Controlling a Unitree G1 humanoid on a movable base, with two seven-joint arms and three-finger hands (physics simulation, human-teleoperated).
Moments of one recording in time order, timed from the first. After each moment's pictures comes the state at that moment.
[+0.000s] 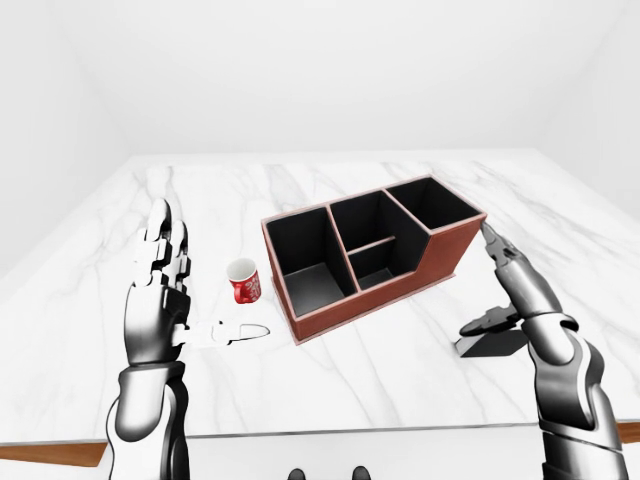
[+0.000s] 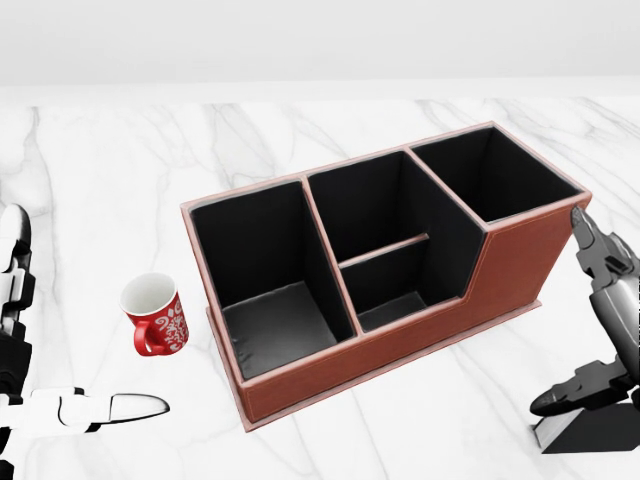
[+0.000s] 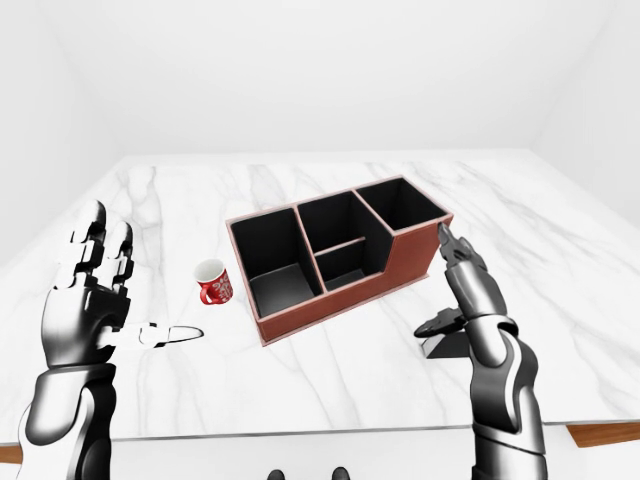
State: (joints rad) left arm 0.12 0.02 0.21 -0.63 0.00 0.09 -0.15; right arm -0.07 -0.31 -0.34 -0.13 -0.68 0.05 0.34
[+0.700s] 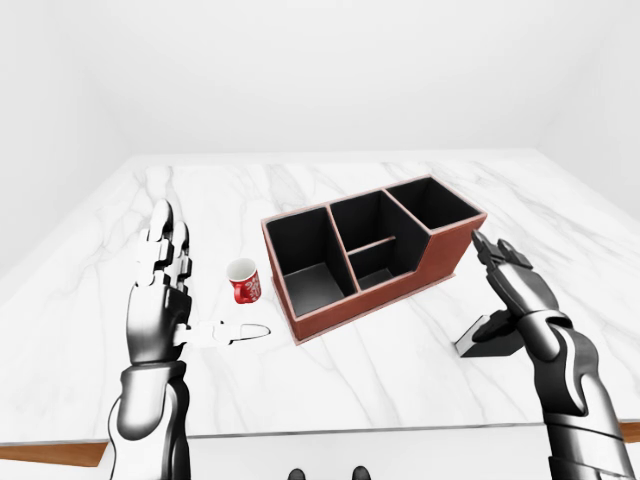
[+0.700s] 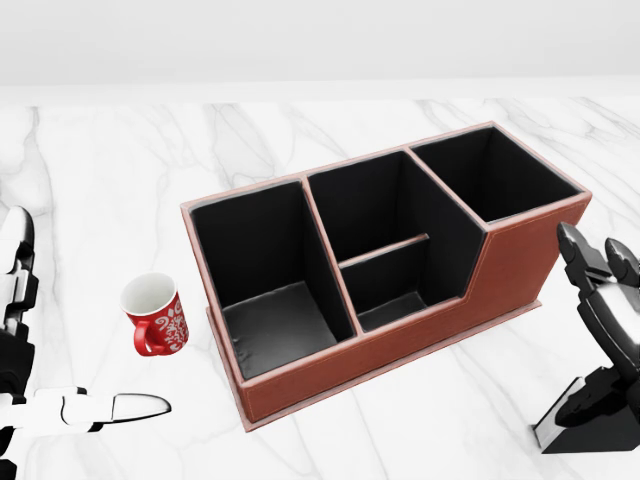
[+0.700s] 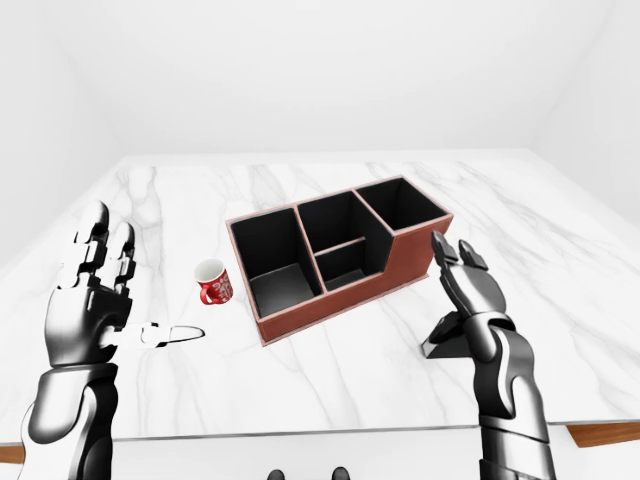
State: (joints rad) left arm 0.12 0.02 0.20 -0.62 0.01 0.09 -0.14; right arm -0.10 -0.38 -0.33 0.02 -0.90 -0.08 0.31
